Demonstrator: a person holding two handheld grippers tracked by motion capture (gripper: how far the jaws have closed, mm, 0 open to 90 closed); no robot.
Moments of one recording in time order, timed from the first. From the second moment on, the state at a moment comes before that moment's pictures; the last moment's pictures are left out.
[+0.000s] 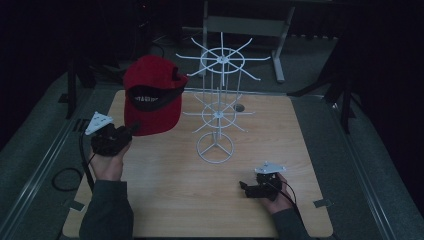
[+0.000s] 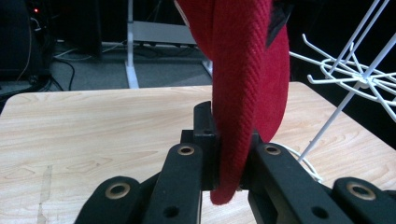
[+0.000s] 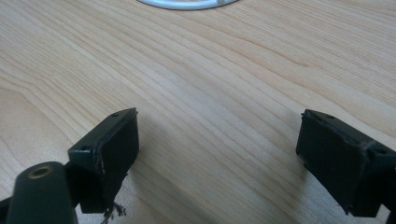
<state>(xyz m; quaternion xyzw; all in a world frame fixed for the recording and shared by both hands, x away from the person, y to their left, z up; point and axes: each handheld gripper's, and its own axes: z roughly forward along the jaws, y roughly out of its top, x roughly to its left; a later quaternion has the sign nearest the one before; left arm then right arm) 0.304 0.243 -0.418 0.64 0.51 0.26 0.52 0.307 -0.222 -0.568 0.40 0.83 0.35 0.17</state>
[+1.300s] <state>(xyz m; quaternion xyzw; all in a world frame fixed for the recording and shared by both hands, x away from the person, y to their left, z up) 0.300 0.243 -0.397 0.60 0.50 0.29 0.55 0.307 -0.222 -0.568 0.39 0.83 0.35 0.17</state>
